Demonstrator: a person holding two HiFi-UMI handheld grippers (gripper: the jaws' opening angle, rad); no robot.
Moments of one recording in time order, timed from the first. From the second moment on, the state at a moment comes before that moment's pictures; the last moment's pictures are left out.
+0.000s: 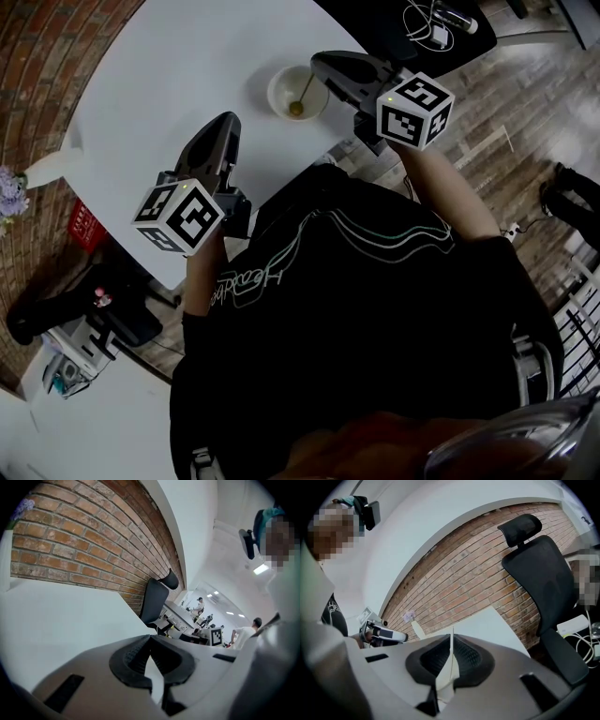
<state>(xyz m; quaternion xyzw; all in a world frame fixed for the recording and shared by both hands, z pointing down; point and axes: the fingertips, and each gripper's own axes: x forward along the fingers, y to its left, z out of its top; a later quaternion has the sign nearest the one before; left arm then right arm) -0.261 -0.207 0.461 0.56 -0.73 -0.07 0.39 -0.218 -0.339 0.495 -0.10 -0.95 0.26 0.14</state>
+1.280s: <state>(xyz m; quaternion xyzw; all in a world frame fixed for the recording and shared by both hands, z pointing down) -0.198 -0.156 0.351 0.64 -0.70 -0.12 0.30 -0.144 -0.265 0.338 -0.12 -0.97 0.19 0.02</state>
